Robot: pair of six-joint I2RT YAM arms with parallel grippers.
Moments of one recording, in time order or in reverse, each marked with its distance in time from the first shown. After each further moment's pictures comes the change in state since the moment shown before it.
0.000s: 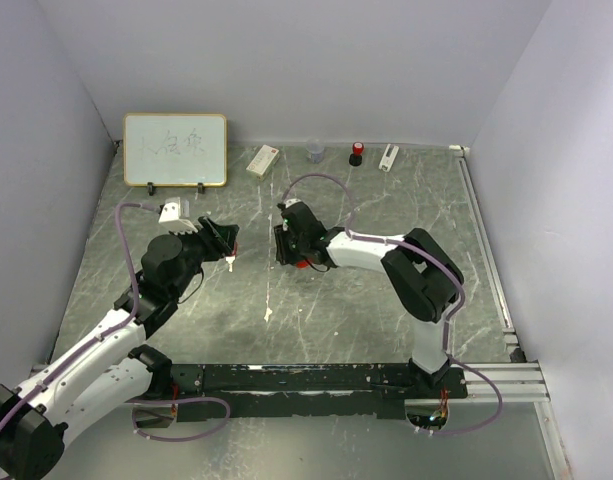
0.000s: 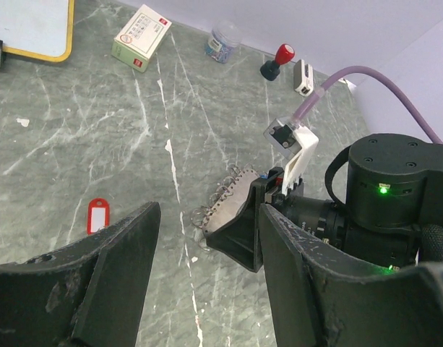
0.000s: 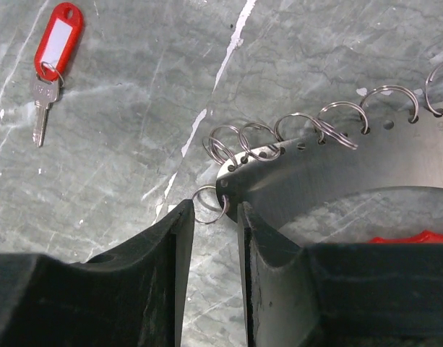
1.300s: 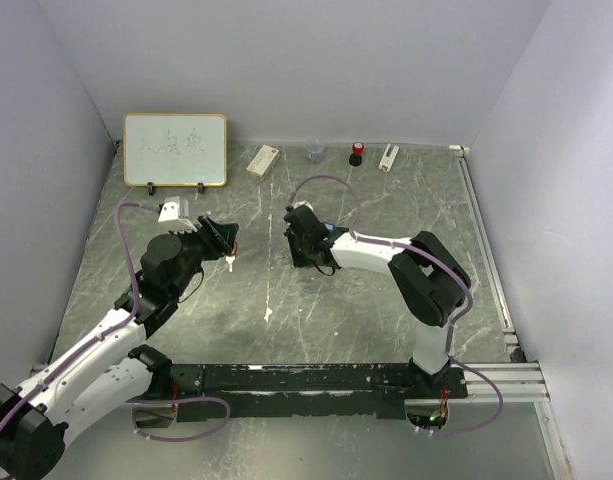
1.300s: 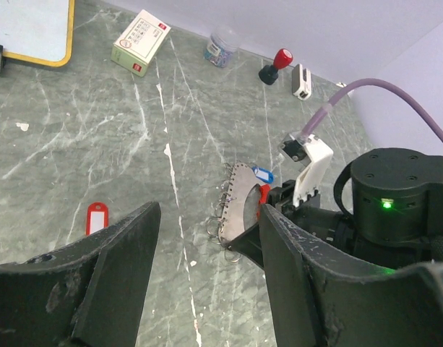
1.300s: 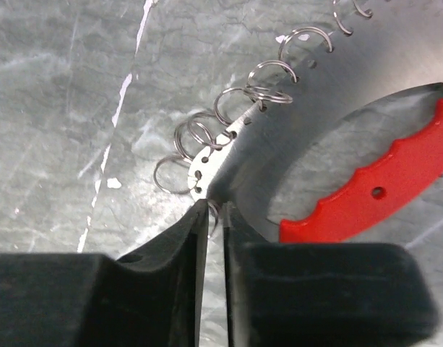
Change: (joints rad) left arm 0.005 0.005 0.000 0.018 0.001 0.000; right arm 0.002 -0.031 -0.012 -0.119 0.128 -0.001
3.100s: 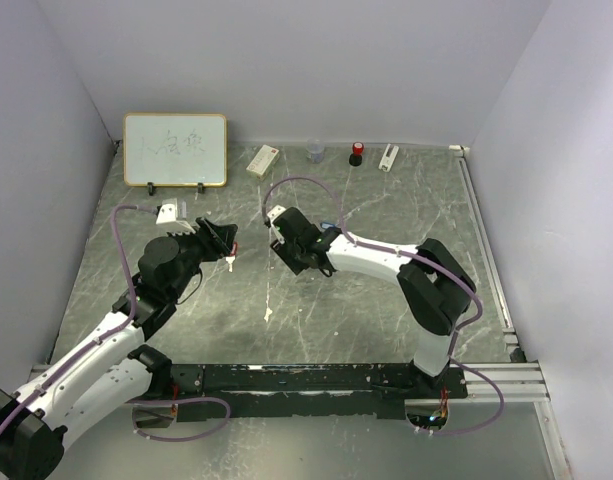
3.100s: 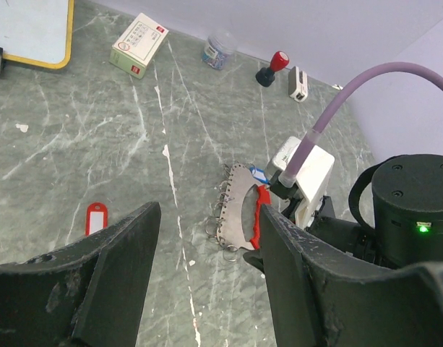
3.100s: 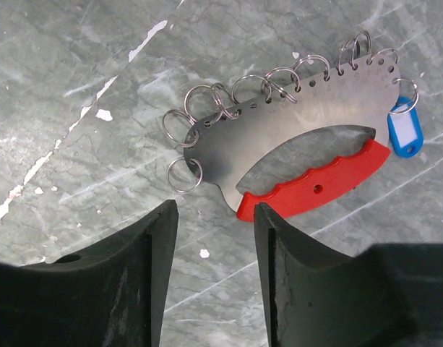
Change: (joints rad) left arm 0.002 -0.028 -0.011 -0.004 0.004 0.000; right arm 0.083 -0.069 0.054 -0.165 0.102 -0.425
